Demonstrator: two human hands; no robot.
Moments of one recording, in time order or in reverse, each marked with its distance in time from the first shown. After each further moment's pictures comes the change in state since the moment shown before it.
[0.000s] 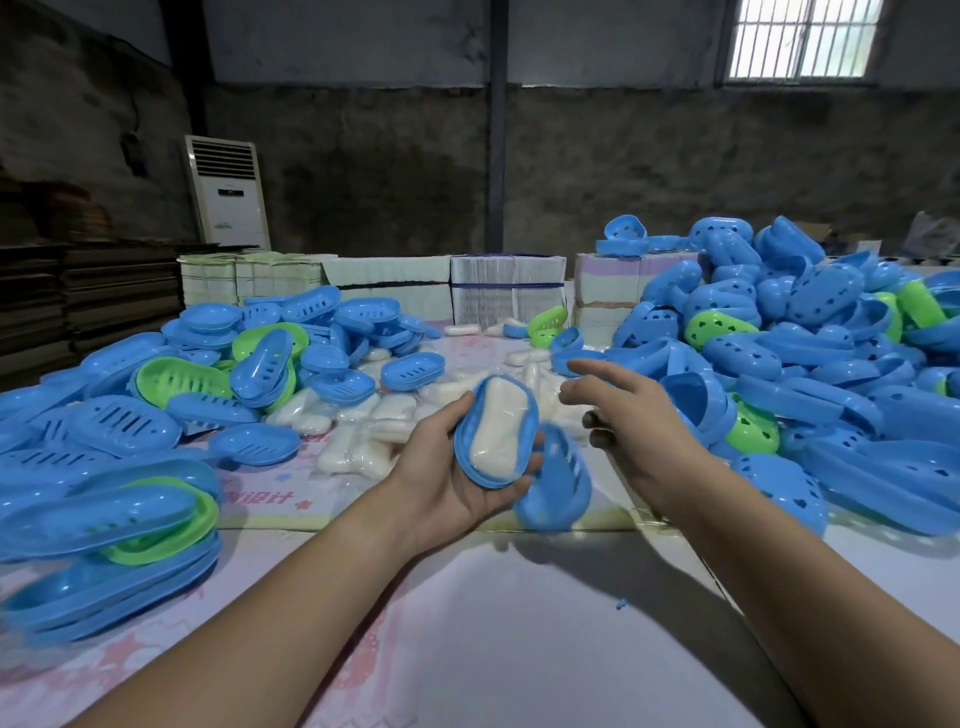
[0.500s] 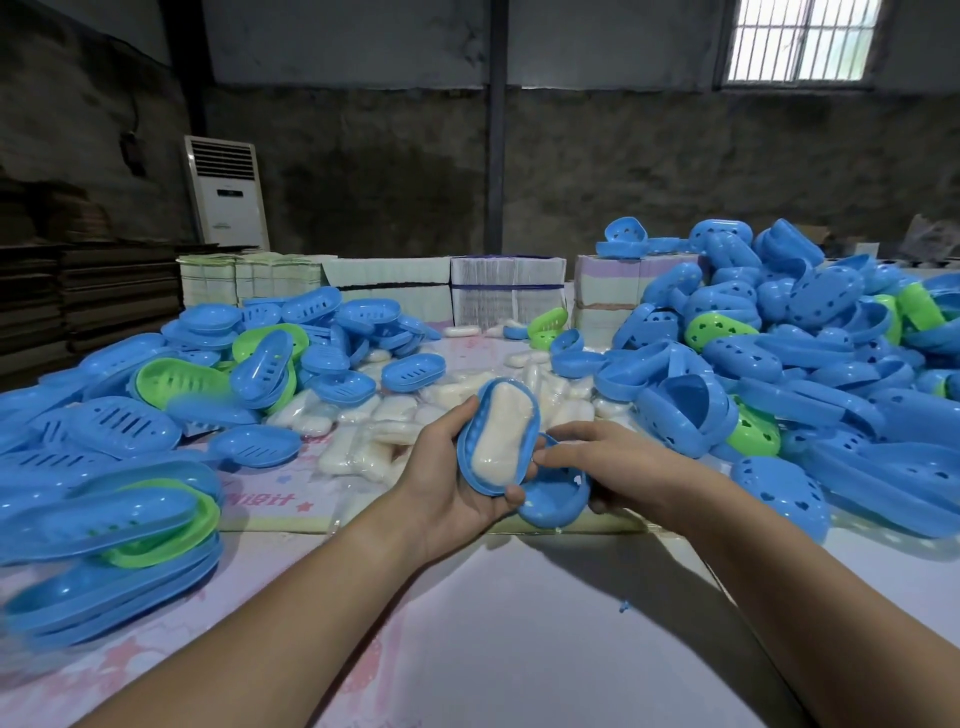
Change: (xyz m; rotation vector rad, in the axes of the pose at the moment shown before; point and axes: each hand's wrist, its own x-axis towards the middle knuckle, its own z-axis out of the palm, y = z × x) left_hand 0.004 -0.006 -0.001 -0.022 -0.049 -0.005; right_hand -0.006 0.011 0.001 -0.435 -0.295 0.205
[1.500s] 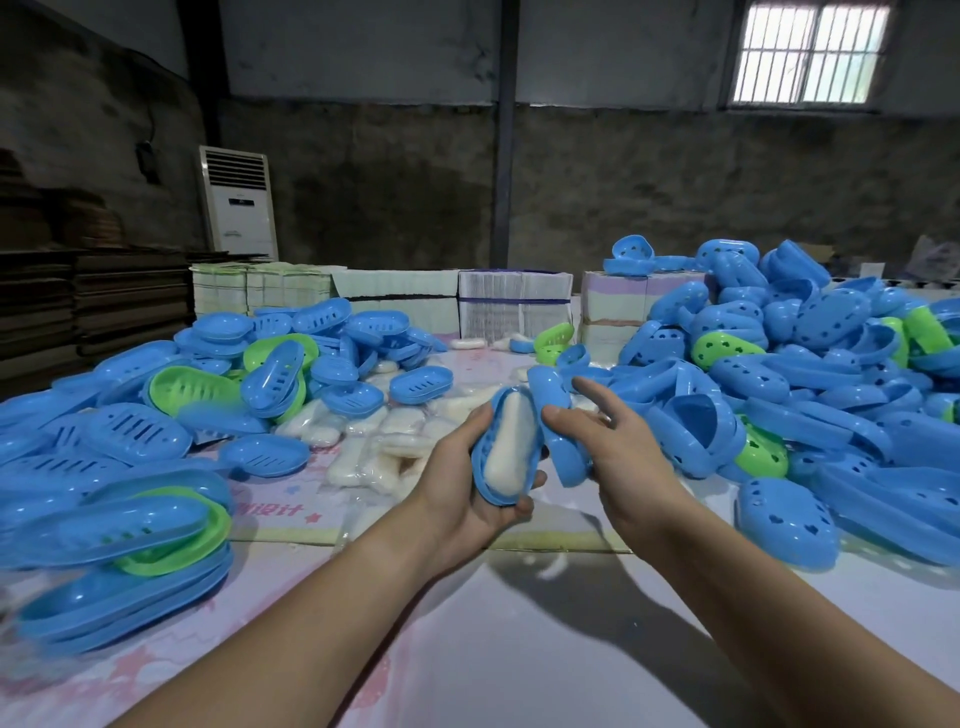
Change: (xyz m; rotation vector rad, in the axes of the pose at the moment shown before) left_hand -0.003 0.000 0.009 0.095 0.055 0.116; right_hand -0.002 -0.011 0.022 0.488 0.276 -0.298
